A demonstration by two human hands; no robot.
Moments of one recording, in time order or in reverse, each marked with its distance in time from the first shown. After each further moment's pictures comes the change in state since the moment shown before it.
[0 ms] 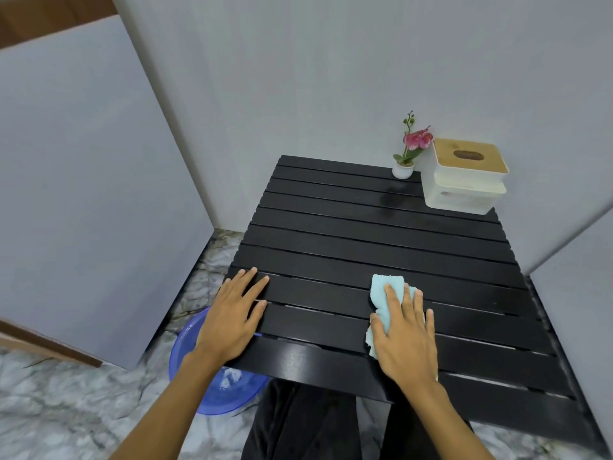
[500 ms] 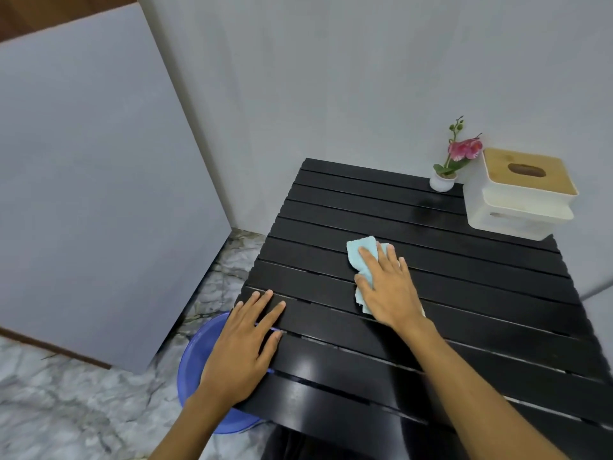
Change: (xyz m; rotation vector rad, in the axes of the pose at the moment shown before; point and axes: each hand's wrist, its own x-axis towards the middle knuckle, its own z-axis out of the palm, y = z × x) left_hand 0.000 0.004 -0.002 -0.011 0.013 -0.011; right_hand 0.149 -0.058 0.021 0.015 -0.132 -0.314
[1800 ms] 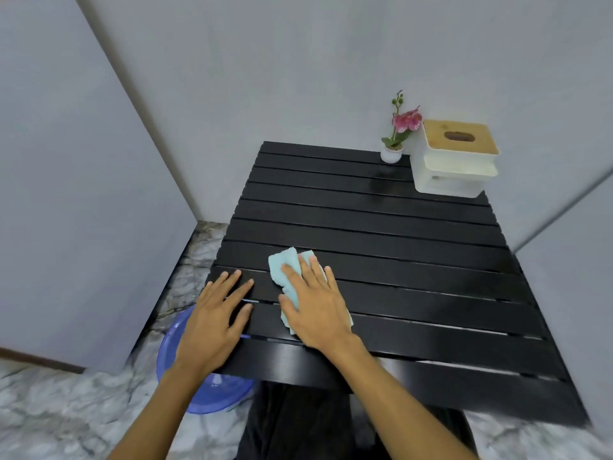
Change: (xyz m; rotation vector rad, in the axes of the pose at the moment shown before) left_hand -0.002 -0.008 0.002 -0.065 0.029 0.019; right_hand -0.086 -0.073 0.033 0.057 0.014 -0.101
